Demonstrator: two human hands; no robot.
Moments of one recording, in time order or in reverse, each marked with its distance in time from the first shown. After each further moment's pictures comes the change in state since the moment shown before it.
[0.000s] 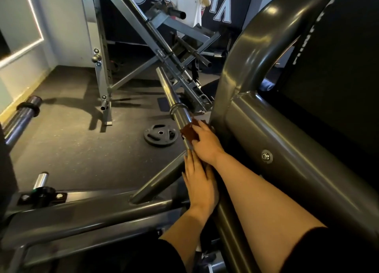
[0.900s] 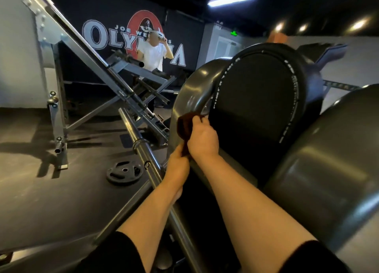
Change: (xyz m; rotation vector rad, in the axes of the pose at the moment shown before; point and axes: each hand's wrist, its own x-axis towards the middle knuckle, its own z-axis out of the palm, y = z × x) left_hand 0.006 0.146 -0.041 -0.633 -0.340 -0.027; right_hand -0.081 -0.060 -0.122 -0.490 0.587 0.079
